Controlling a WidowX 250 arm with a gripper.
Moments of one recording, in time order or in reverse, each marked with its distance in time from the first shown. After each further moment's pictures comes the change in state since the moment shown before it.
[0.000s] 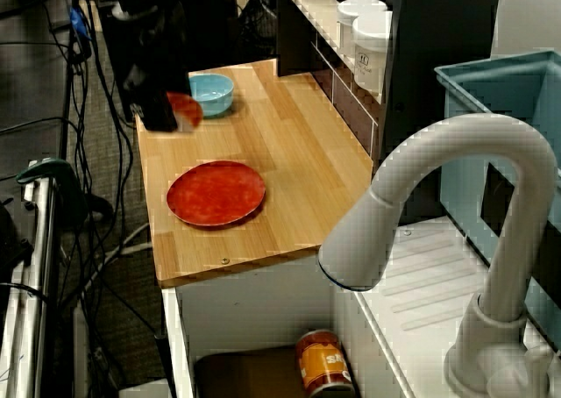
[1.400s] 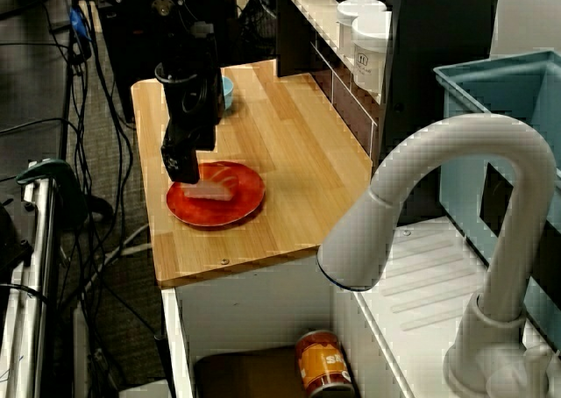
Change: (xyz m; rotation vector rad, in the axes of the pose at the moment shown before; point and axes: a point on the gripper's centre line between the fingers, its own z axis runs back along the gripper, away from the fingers) arm 0.009 0.003 -0.051 0.006 0.105 0.057
